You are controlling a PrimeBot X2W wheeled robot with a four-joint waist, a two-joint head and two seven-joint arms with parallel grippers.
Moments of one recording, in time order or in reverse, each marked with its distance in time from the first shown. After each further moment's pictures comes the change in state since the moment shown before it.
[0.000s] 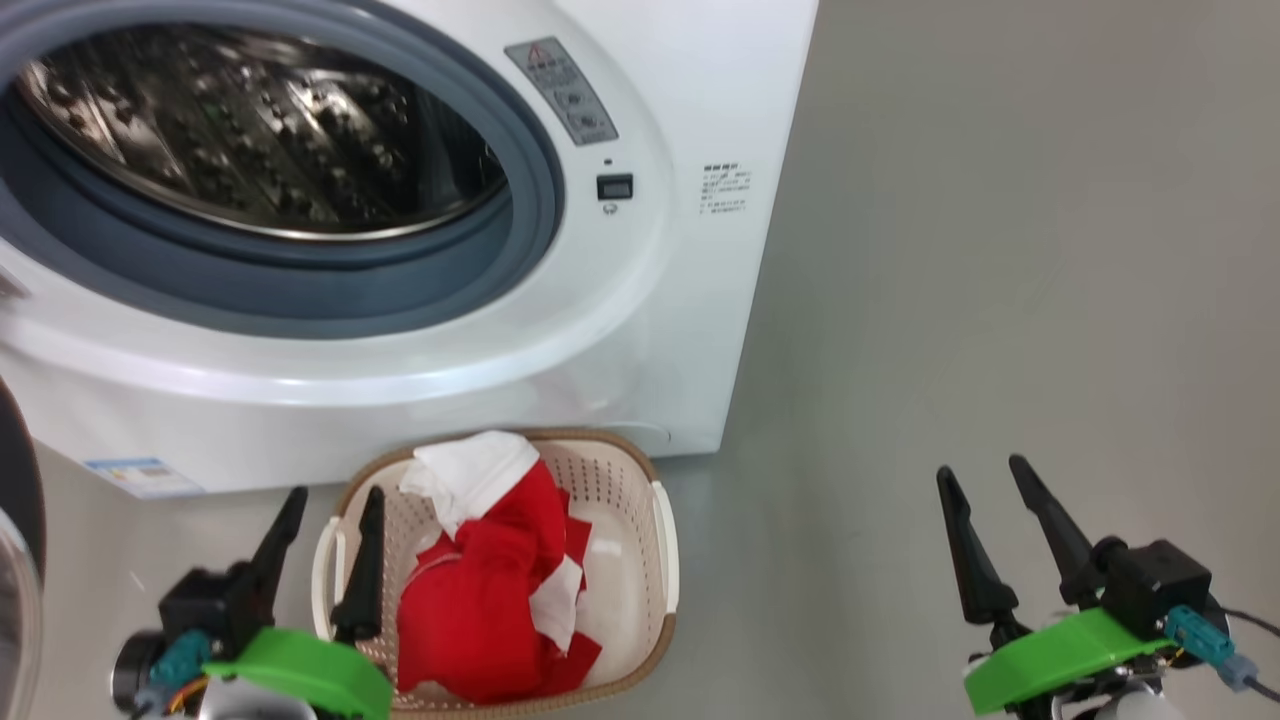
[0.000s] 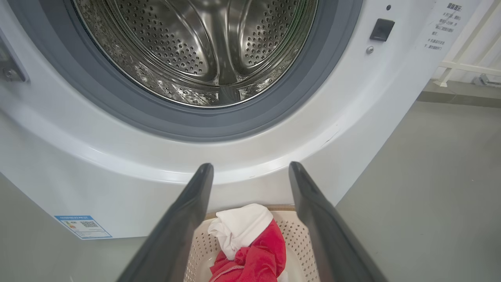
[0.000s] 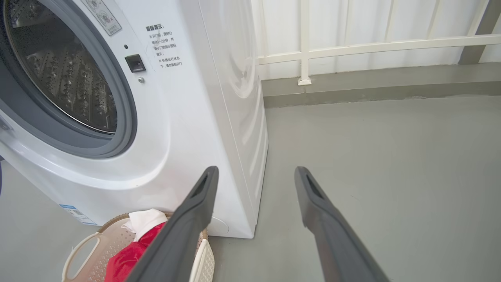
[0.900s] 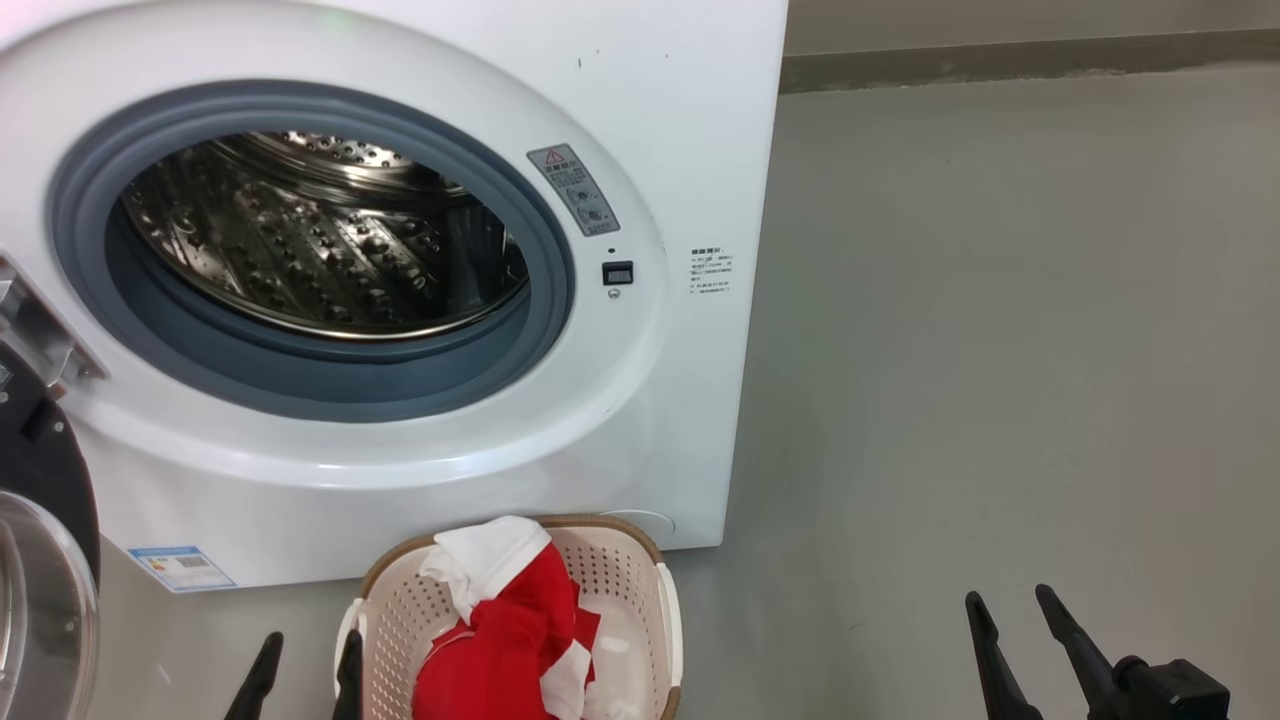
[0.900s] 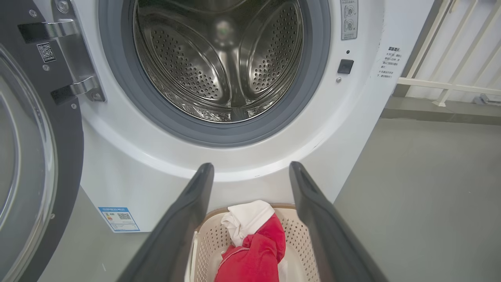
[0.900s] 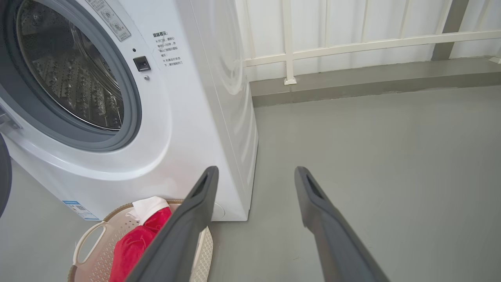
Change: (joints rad) left arm 0.351 -0.025 0.087 -0.266 0.050 0.000 0.000; right arm 0.201 0.008 -0.037 -0.012 0.003 0.000 0.000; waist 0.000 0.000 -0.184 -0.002
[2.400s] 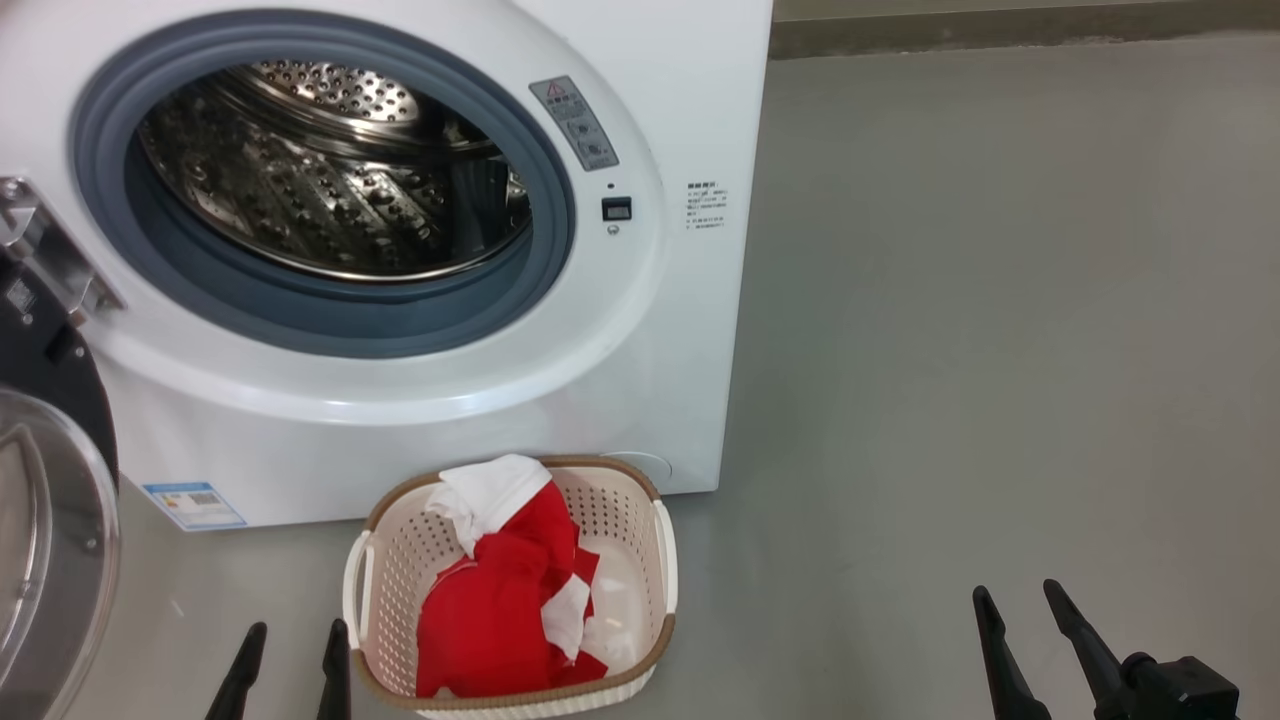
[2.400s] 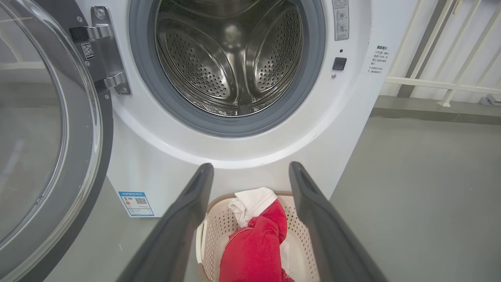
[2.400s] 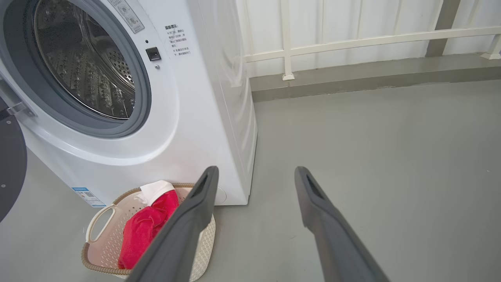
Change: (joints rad) left arm 0.002 -0.019 0.032 -0.026 0.024 0.000 0.000; right arm 0.002 0.001 -0.014 -0.010 -0.002 0.000 0.000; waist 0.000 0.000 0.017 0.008
